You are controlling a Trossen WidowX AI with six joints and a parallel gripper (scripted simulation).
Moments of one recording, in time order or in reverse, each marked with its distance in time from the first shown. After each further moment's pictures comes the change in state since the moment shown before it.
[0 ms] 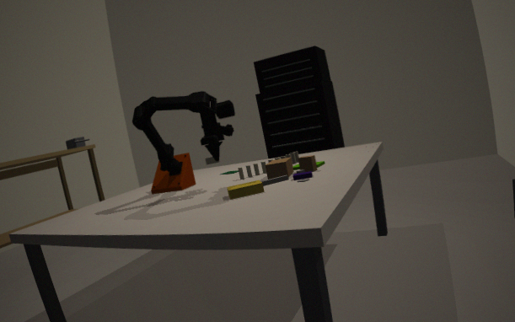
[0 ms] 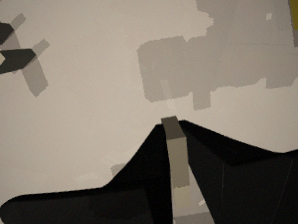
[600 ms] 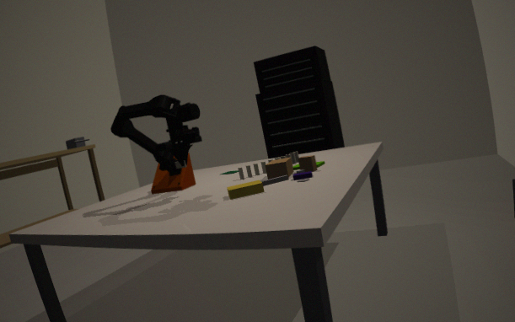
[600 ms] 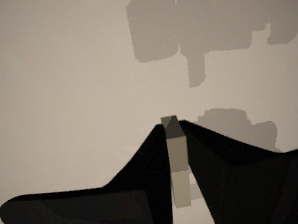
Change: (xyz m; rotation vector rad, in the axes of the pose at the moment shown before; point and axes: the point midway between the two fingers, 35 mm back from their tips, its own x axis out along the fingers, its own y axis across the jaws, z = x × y) arm -0.014 -0.077 -0.113 0.589 -0.002 0.006
